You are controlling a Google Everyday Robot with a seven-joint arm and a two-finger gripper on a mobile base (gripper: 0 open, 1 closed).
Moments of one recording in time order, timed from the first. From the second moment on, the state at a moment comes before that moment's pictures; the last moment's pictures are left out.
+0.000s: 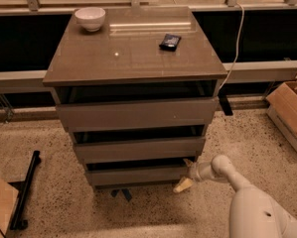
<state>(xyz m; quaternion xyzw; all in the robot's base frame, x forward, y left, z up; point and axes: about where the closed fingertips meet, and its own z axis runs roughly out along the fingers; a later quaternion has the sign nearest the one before) 0.673 -0.188 0.210 -0.49 0.77 0.23 0.33</state>
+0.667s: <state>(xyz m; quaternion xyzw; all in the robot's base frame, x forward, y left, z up) 0.673 -0.180 0.180 -0.47 0.79 0.24 0.32</state>
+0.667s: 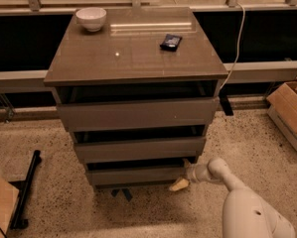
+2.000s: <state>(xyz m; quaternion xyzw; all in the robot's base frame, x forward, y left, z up) 0.673 -0.180 0.200 -0.47 0.79 0.24 0.32</state>
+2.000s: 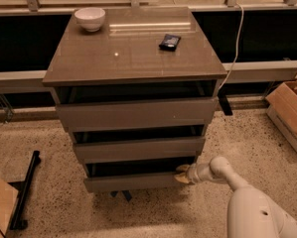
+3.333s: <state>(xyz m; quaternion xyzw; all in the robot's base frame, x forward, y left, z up) 0.659 -0.186 0.204 -0.46 0.80 0.23 0.31</state>
